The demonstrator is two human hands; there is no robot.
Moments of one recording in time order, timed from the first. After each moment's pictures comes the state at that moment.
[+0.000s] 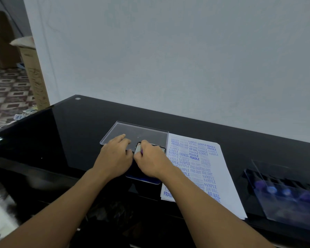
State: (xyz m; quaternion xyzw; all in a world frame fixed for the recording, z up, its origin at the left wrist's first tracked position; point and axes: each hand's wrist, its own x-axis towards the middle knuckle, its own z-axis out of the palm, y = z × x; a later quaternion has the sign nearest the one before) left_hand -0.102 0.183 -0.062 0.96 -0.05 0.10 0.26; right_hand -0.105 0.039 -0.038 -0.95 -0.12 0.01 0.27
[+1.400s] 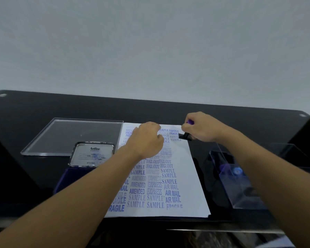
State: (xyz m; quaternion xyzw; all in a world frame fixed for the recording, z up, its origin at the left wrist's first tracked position) left_hand -0.031 -0.037 -0.050 0.95 -0.21 -0.01 0.24; right_hand -0.057 -0.225 0.006 -0.98 0.03 0.02 0.22
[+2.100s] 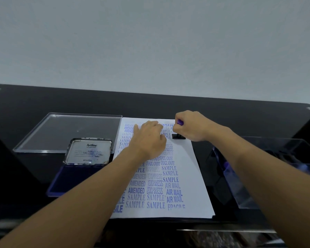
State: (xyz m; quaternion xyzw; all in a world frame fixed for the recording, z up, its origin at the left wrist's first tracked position) left_hand -0.015 -0.050 -0.081 0.95 -0.22 0.00 0.20; right_hand -0.034 -0.207 -0.019 -0.99 -0.03 0.02 0.15
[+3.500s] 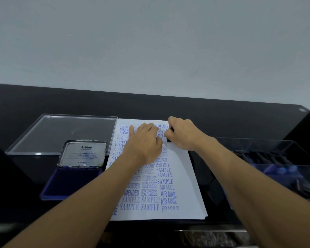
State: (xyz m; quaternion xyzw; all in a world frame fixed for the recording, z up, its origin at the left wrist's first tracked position) left_hand -0.013 -0.051 -0.098 0.95 -0.23 0.03 0.20; right_hand -0.031 -0.201 -0.047 -0.98 0.00 0.01 0.19
